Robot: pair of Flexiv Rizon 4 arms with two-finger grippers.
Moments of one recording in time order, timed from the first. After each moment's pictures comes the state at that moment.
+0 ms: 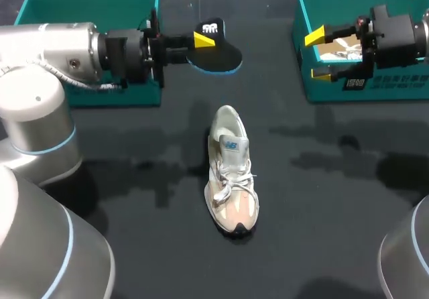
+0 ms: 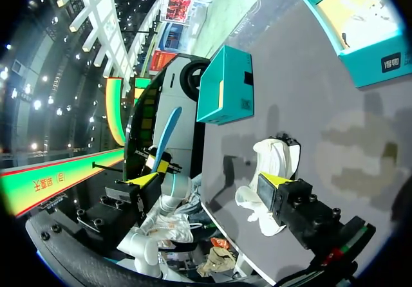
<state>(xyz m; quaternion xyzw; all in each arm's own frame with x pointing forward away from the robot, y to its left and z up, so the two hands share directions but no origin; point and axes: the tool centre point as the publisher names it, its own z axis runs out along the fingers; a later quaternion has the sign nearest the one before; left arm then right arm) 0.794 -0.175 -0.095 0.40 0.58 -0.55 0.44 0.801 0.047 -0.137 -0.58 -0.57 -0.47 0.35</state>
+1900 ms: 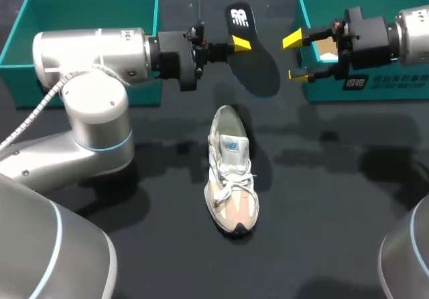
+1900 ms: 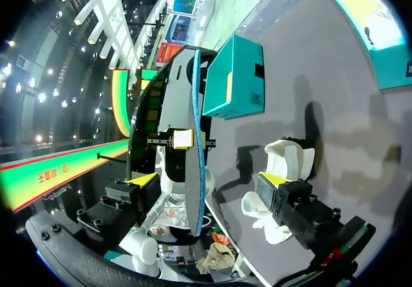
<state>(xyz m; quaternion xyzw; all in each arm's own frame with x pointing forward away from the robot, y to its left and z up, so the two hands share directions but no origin) 0.860 -0.244 -0.150 0.49 0.54 -0.43 0.53 0.807 0.087 -0.146 -0.55 -0.58 -0.48 0.37</state>
